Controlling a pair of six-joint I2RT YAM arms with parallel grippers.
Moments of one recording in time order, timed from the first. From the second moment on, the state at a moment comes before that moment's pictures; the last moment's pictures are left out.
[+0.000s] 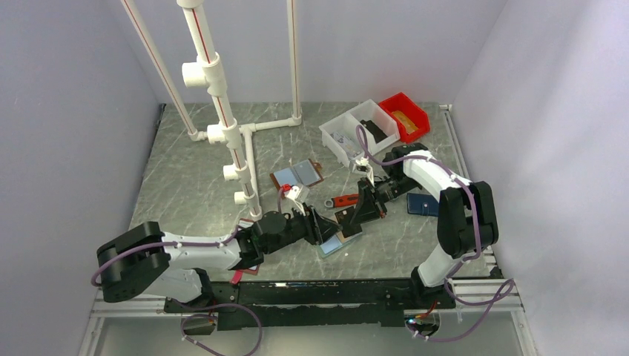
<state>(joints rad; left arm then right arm) -1.13 1.33 0.45 0.79 -0.08 -0.77 0.24 1.65 1.12 -1.47 -1.24 -1.31</state>
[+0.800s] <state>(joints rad) -1.13 0.93 0.40 0.29 -0.21 -0.86 -0.04 1.43 1.09 -0.98 -1.04 -0.81</state>
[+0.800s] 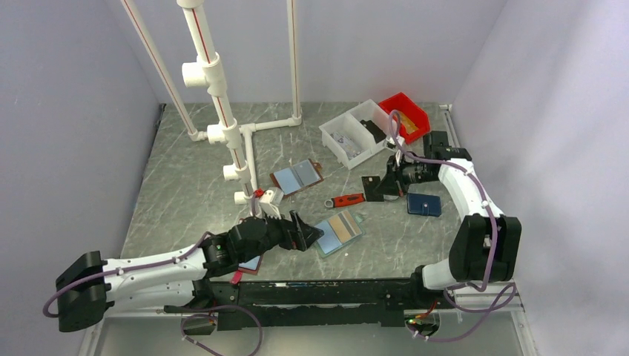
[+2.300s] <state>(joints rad) -1.13 0.84 0.30 0.30 -0.27 -0.72 -0.02 2.23 2.11 -0.71 -0.42 -0.40</state>
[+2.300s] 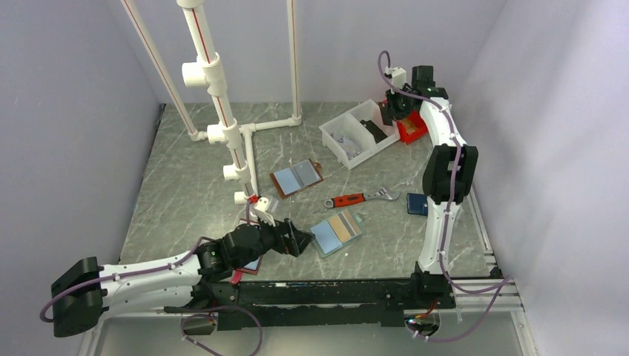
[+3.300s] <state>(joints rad) -1.13 0.85 0.25 0.39 -0.29 -0.65 0.00 2.37 2.18 -0.77 -0.50 -0.41</state>
